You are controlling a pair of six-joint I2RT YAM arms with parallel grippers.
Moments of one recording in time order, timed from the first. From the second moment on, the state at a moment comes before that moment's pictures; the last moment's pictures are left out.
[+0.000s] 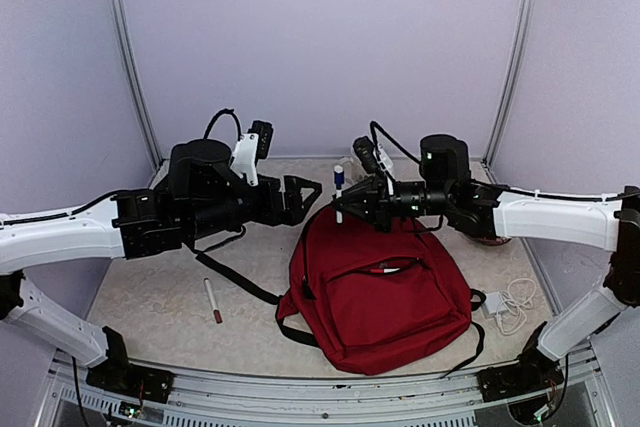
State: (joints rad) left arm -1.05 1.30 1.06 -0.02 -0.27 -0.44; right arm 0.77 1.49 1.01 0.27 -0.62 0.02
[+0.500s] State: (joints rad) left arm -0.85 1.76 1.00 -0.09 -0.03 -0.55; right arm 0.79 1.21 0.59 0.02 -0.32 -0.79
